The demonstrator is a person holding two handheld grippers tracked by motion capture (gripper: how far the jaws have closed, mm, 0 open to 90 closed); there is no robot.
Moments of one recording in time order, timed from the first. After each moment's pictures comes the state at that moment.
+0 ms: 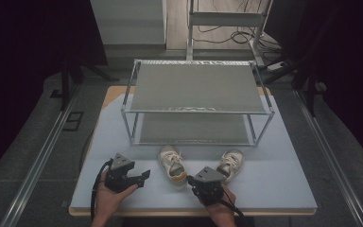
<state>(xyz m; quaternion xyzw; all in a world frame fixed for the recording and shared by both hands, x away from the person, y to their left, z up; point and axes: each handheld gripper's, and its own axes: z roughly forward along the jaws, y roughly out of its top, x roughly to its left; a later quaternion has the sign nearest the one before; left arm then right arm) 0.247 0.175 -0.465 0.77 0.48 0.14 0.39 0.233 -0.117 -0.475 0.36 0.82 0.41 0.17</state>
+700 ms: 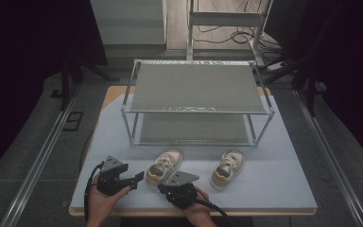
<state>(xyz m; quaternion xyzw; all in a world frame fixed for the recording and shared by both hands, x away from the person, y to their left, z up) 0.237 0.193 -0.462 0.75 0.51 0.13 0.40 0.234 -0.051 -0.498 0.27 0.85 0.45 0.07</state>
